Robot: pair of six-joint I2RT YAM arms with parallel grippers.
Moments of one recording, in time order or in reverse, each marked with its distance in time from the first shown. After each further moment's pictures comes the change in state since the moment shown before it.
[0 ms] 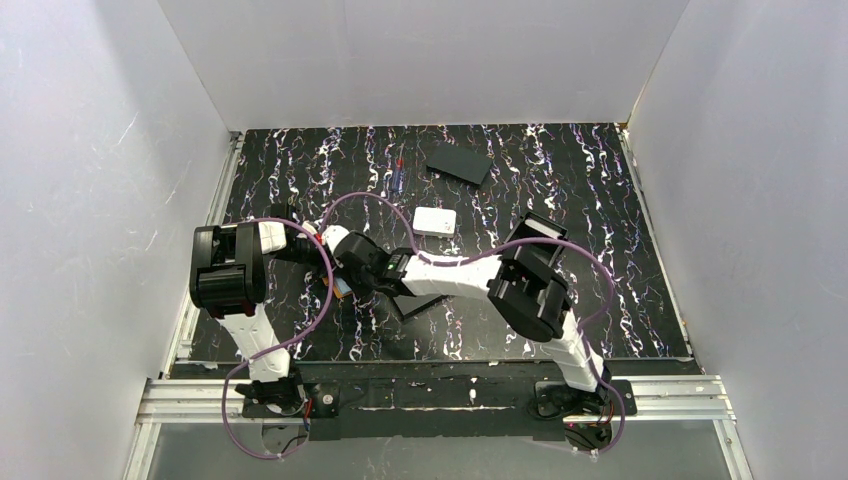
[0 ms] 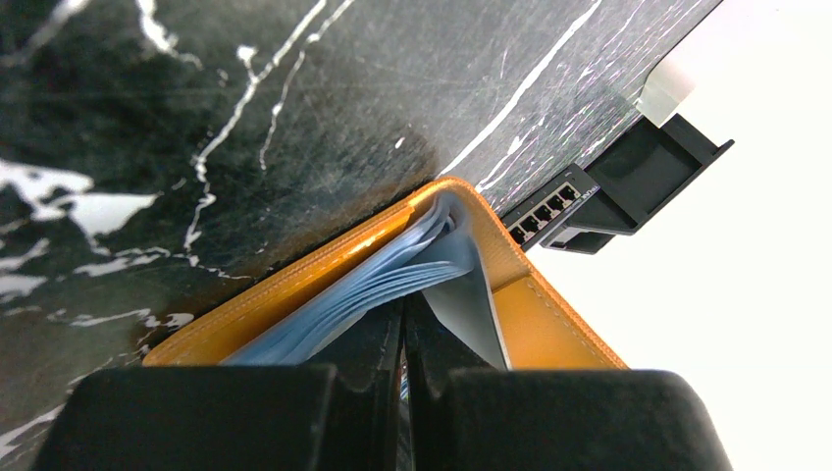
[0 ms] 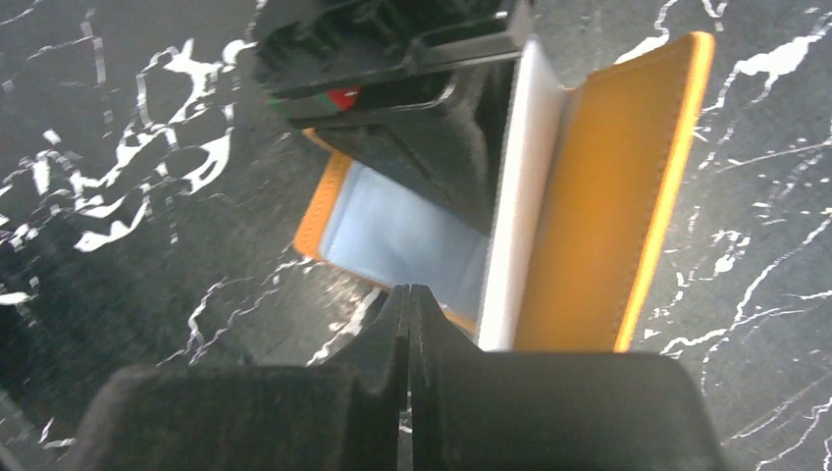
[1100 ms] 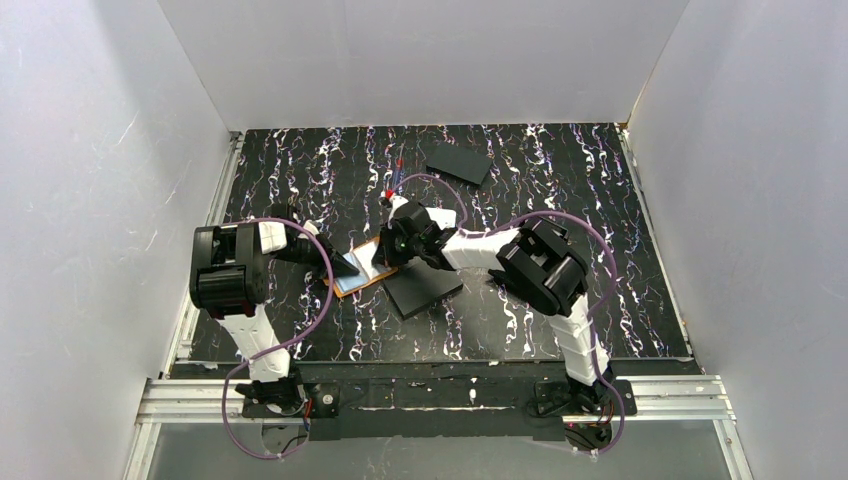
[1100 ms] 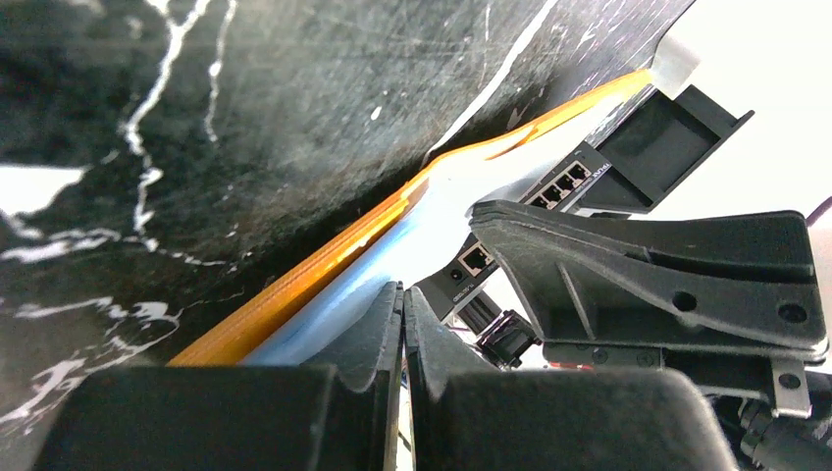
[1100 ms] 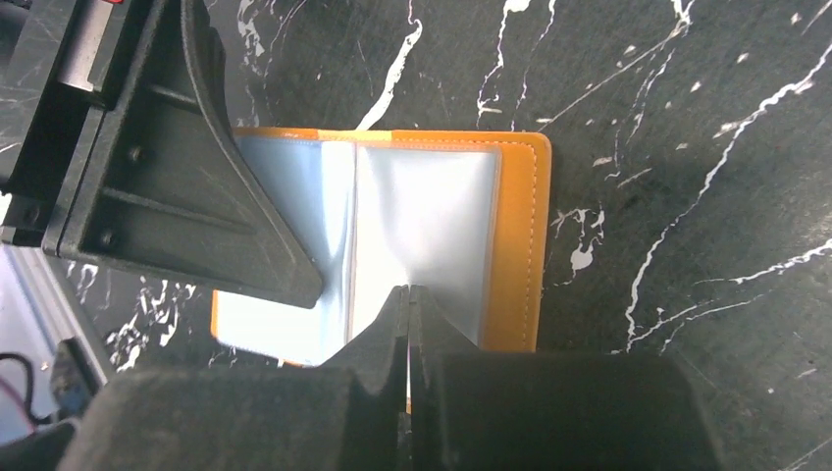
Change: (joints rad) left arm 0.000 -0.005 0.002 -0.023 0.031 0.060; right arm -0.277 0.004 -0.265 0.412 -0.307 0.443
